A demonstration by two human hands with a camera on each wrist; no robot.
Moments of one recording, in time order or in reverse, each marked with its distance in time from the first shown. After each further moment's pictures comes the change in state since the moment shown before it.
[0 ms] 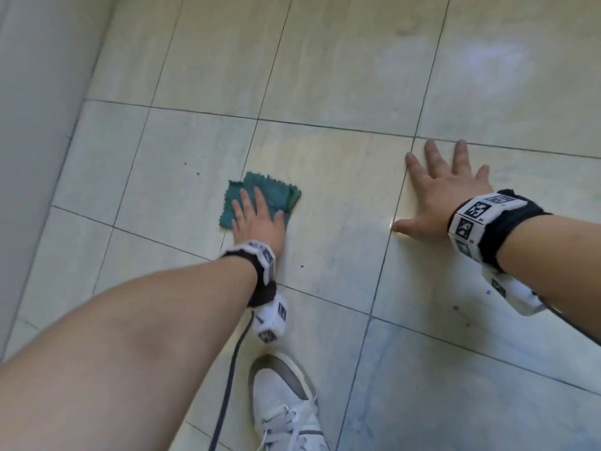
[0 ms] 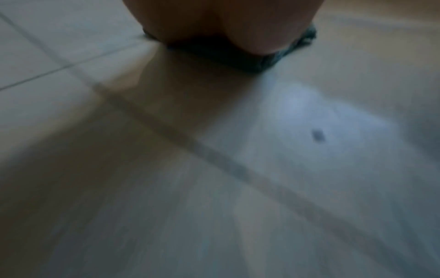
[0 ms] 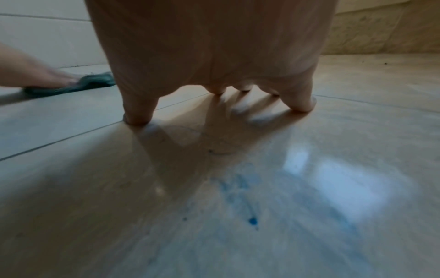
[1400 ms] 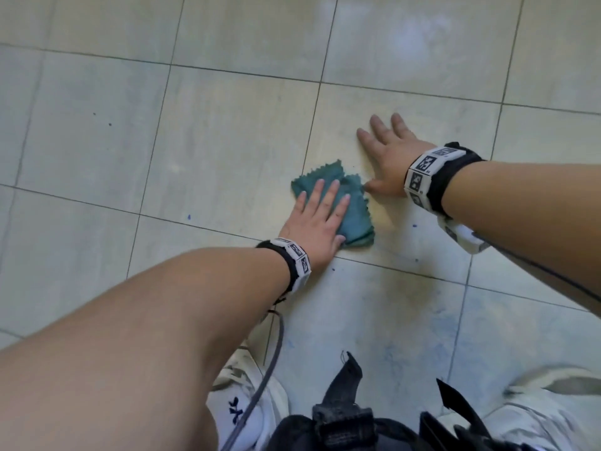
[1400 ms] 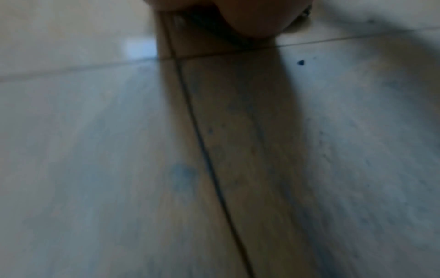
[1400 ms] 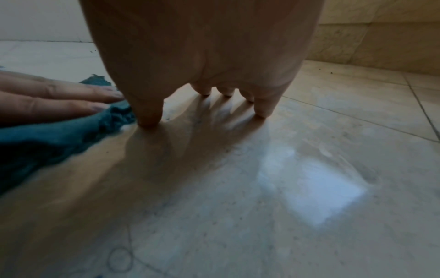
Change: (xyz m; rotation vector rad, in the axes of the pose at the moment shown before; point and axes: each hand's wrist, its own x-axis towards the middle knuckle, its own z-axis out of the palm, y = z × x) left_hand -0.157 0.143 0.074 0.493 -0.153 0.814; right_hand -0.050 0.078 0.029 -0.067 -0.031 -0.103
